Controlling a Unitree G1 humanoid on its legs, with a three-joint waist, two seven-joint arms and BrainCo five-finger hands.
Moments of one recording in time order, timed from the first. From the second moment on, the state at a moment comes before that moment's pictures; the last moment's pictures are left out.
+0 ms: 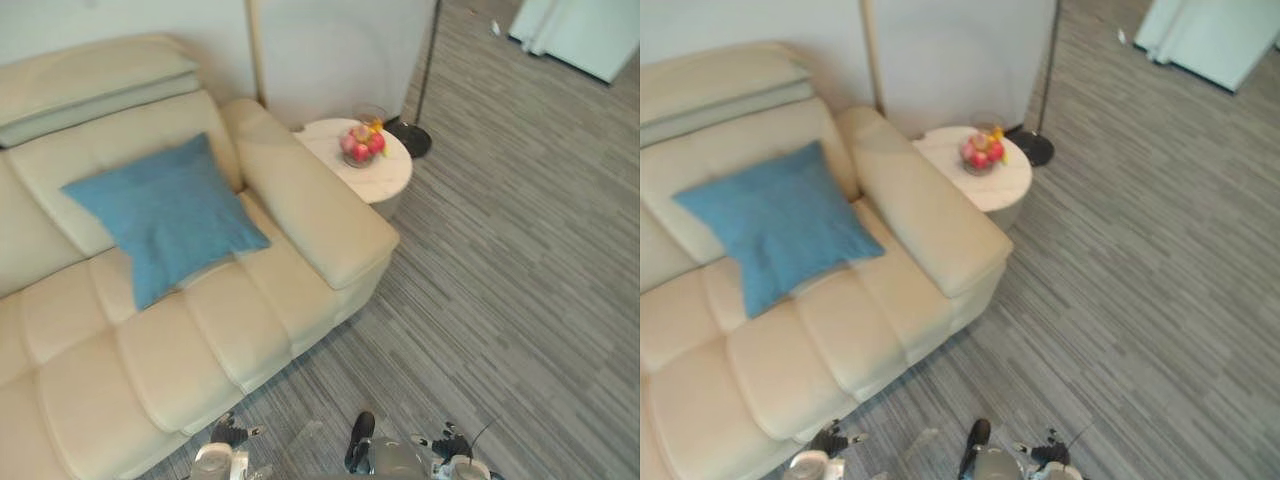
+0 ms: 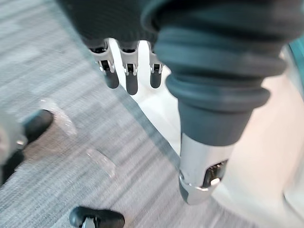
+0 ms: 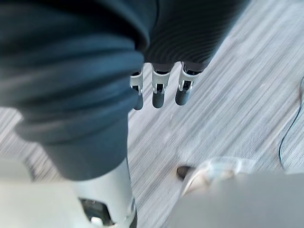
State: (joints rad) left arm 0.00 0.07 0.12 1.07 0.10 -0.08 0.08; right arm 0.05 -0.09 -0.25 0.99 -0.05 -0.04 -0.12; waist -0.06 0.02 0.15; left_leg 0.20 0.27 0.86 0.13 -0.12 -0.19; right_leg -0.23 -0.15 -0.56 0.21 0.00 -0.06
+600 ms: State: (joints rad) left arm 0.06 0.00 0.26 1.01 0.02 -0.10 0.08; right arm 0.06 -0.08 -0.23 0.99 -0.04 -0.04 -0.13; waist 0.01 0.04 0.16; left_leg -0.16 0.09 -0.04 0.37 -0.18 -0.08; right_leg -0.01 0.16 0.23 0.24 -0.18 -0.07
